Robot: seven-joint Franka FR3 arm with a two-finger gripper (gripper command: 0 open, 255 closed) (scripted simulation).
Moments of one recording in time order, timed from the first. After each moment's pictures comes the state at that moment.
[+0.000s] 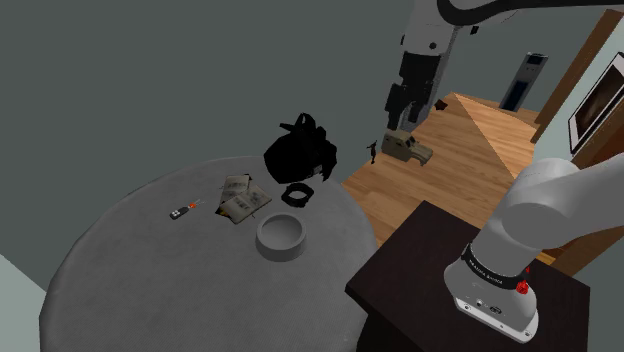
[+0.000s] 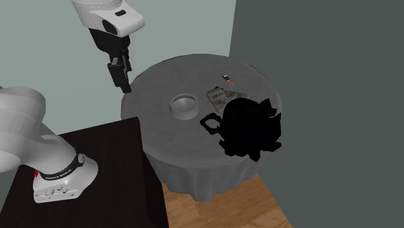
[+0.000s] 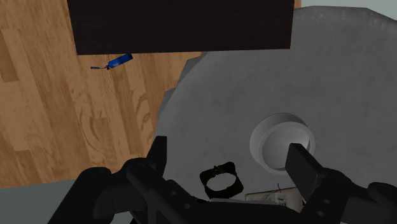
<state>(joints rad) -0.02 -0.75 0.03 -2.45 0.09 1.66 0.07</state>
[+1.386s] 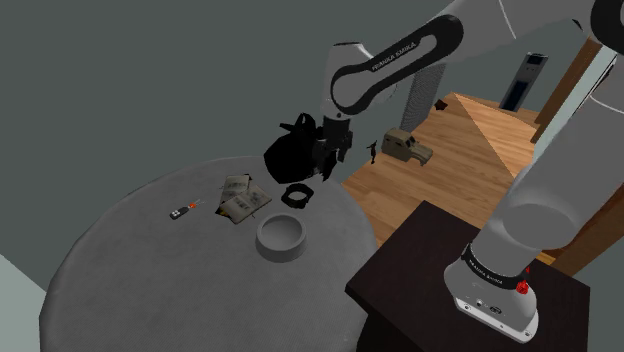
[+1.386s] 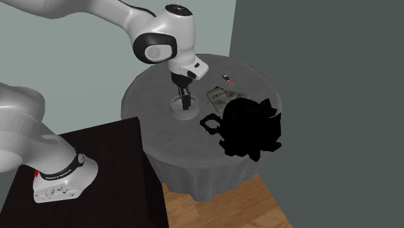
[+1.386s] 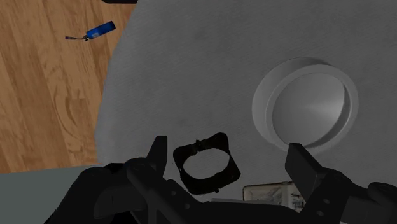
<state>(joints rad) 0.01 -0.08 0.13 -2.35 0.10 2.25 0.13</state>
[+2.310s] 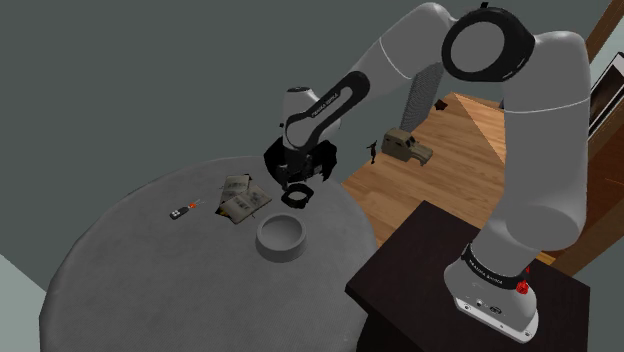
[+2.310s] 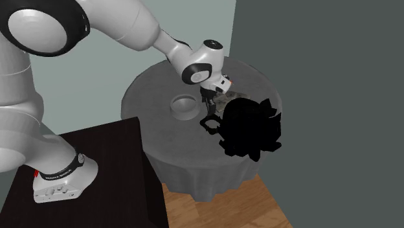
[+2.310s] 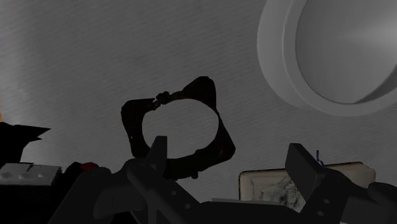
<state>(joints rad) 0.07 0.47 0.13 -1.97 0.01 2.42 0.20</state>
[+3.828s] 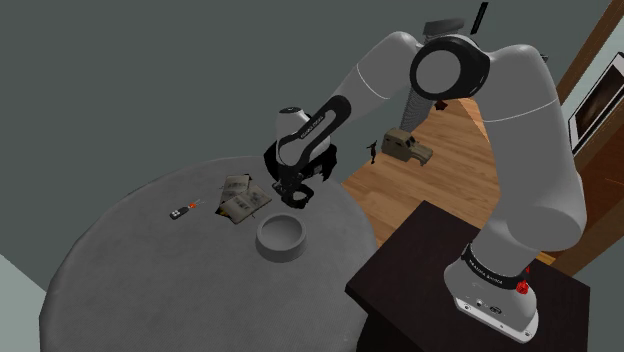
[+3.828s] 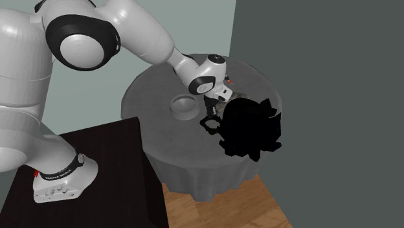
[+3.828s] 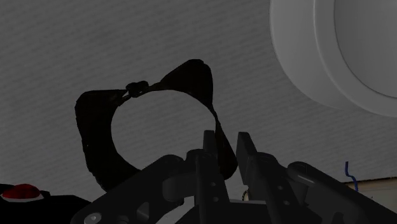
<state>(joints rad) 0.09 0.66 0.12 -1.86 -0.01 2.50 0.22</state>
